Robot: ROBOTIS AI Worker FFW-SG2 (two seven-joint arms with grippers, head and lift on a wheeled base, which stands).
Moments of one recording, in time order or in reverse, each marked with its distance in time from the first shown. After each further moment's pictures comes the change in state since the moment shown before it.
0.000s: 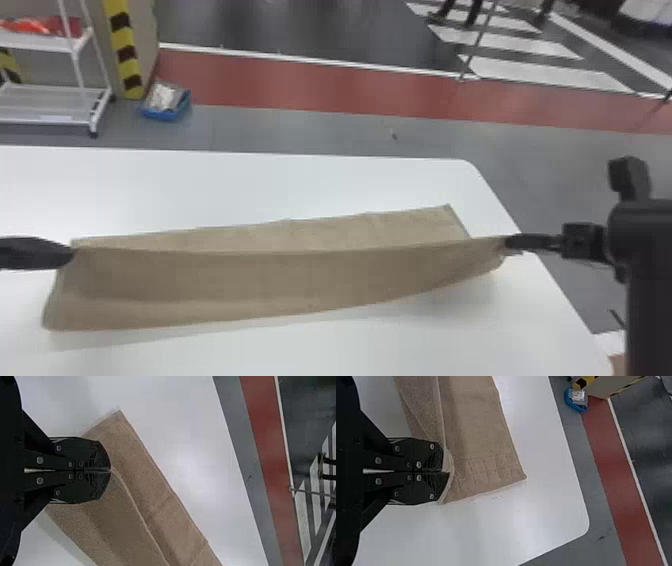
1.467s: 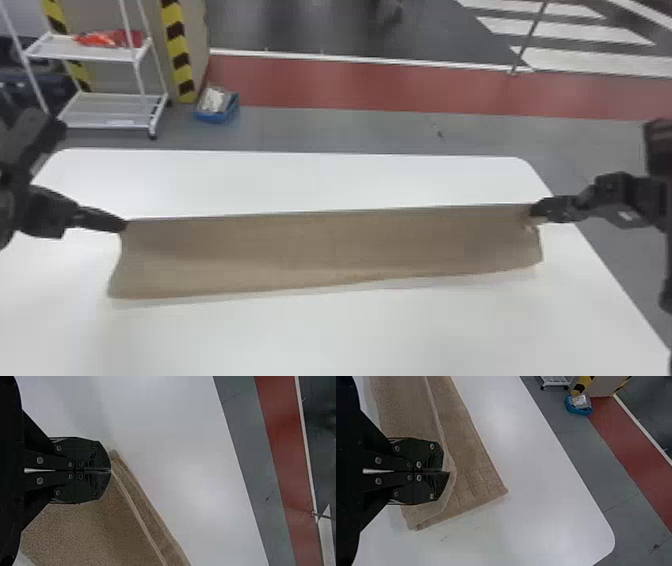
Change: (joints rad) left arm -0.275 -0.001 -0.040 0.465 -0.032 -0.136 0.056; right arm -0.448 -0.019 0.078 0.602 0.037 0.044 0.000
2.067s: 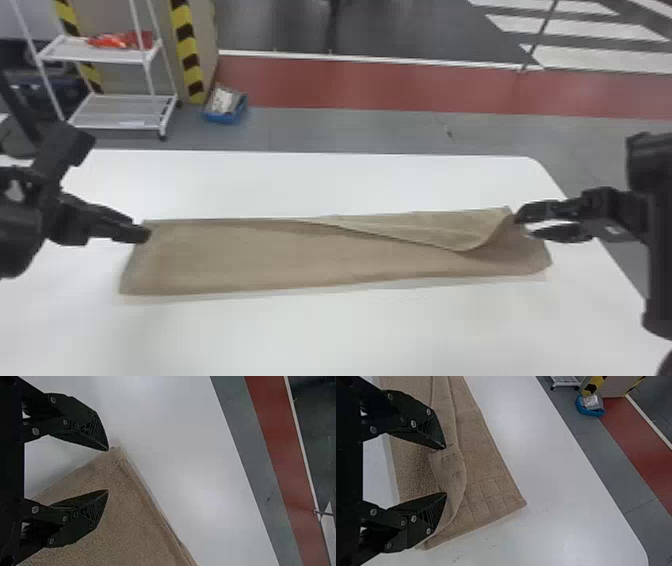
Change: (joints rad) left arm 0.045 -0.020 -0.005 -0.009 0.002 -0.082 0.074; right arm 0.066 0.081 -0.005 -0.068 0.039 0.000 -0.001
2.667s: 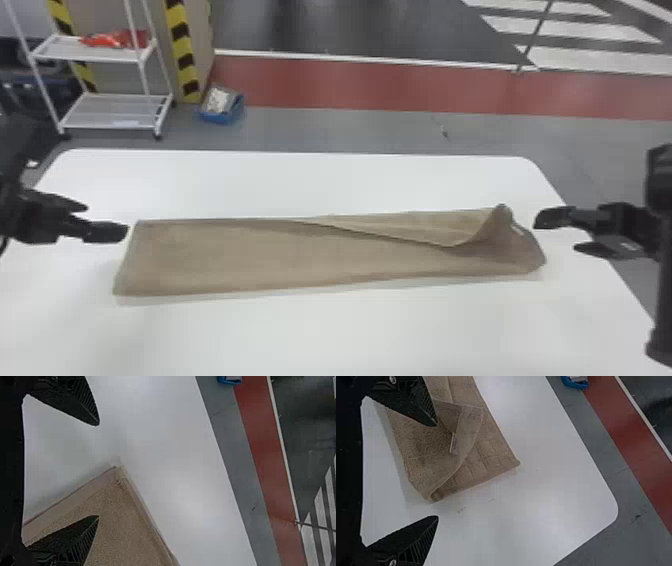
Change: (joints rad) left arm 0.042 0.012 0.091 -0.059 0.048 -0.013 0.010; right arm 0.116 0.011 -0.072 -0.186 -0.065 0.000 -0.181
